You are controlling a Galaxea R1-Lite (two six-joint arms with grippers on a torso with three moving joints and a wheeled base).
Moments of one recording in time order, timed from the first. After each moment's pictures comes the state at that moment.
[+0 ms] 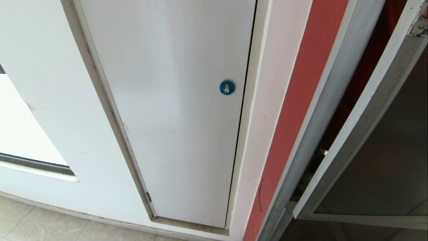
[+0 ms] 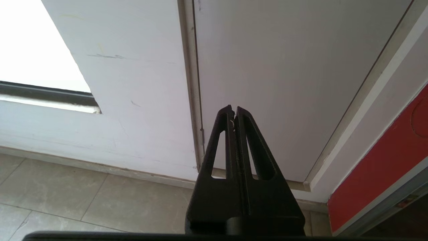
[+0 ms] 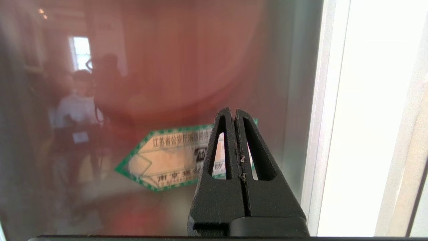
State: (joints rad) left arm 0.01 0.00 0.00 -0.01 -0.01 -0.01; right arm 0.12 0.28 -0.92 0.02 -0.59 -0.29
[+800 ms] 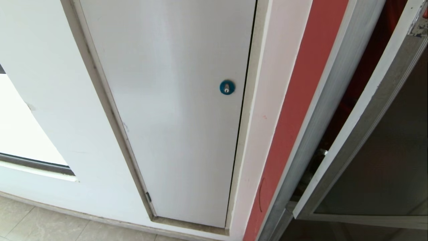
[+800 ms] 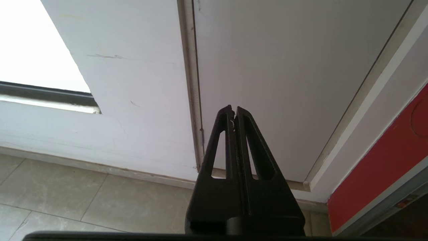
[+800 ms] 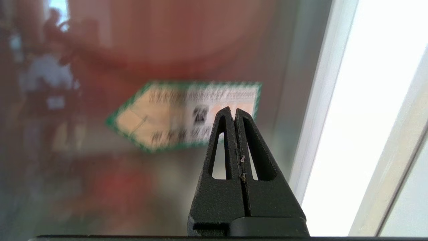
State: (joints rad) left arm 0.01 0.00 0.00 -0.01 -0.01 -0.02; right arm -0.02 0.23 -0.75 0.03 -0.51 -0.28
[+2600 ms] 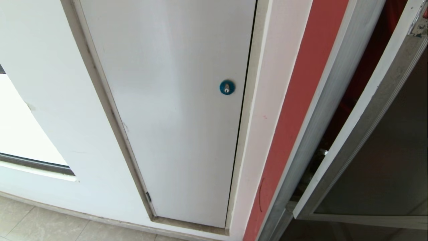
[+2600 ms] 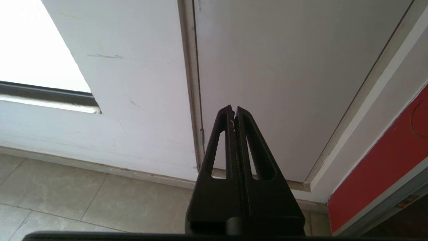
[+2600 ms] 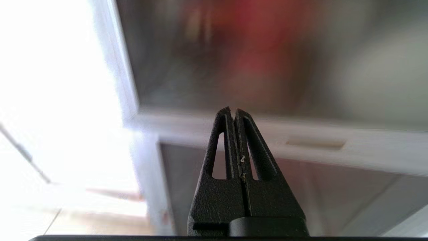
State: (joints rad) left arm 0.01 0.00 0.00 -0.01 -0.01 -0.01; right arm -0.01 0.00 0.00 -0.04 -0.04 -0.03
